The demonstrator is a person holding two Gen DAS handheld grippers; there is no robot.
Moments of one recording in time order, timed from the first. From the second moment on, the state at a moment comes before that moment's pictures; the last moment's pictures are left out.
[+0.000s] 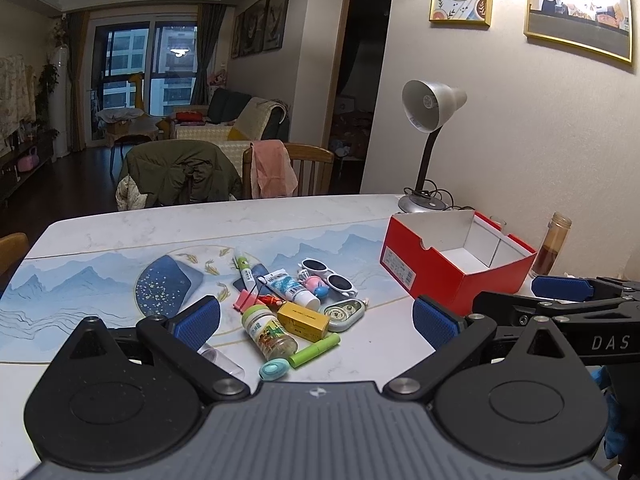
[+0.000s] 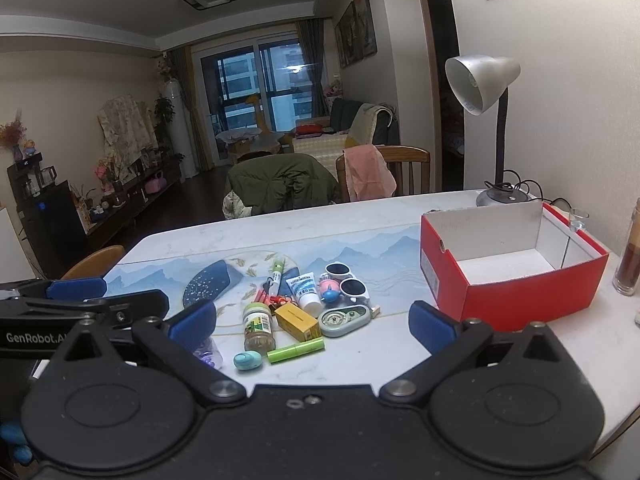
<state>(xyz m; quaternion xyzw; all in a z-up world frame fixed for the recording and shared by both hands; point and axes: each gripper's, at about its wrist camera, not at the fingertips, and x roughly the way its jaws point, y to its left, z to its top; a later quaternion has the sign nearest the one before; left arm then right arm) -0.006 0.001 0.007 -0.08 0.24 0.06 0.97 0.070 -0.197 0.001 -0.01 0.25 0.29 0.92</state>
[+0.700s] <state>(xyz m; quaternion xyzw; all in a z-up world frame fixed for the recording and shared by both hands) 0.037 0.008 -0.008 -0.10 0.26 0.09 0.96 0.121 -0.189 -0.014 -0.02 0.28 0.32 0.91</state>
